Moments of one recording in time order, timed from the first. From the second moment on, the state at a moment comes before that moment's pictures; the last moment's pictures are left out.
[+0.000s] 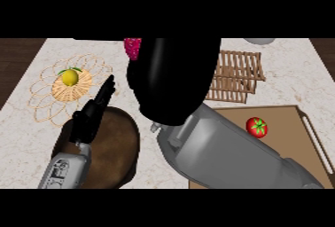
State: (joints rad) left arm -0.22 0.09 -0.06 -1.41 -0.12 0.00 0.04; right arm -1.11 -0.01 0.49 -1.51 1.28 -0.15 1.25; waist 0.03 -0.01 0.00
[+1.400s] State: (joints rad) left arm -0.18 0.09 -0.06 -1.44 -0.13 0.00 0.02; right arm -1.28 -0.01 0.29 -1.11 1.44 -0.18 1.10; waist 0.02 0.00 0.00
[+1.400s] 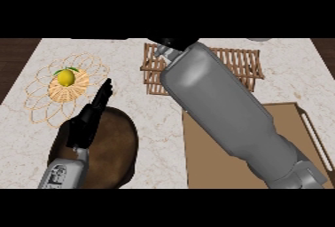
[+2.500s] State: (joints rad) left arm -0.15 0.09 -0.05 -1.48 -0.13 0.00 0.04; right arm -1.15 -0.03 0.03 -1.00 1.55 -0.49 1.06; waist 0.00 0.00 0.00
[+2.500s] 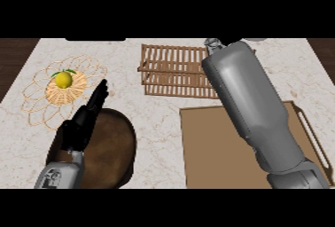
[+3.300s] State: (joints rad) left arm -0.15 0.09 -0.05 -1.49 -0.14 -0.01 0.05; right arm -1.09 0.00 0.01 -1.24 1.41 -0.54 1.04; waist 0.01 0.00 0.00
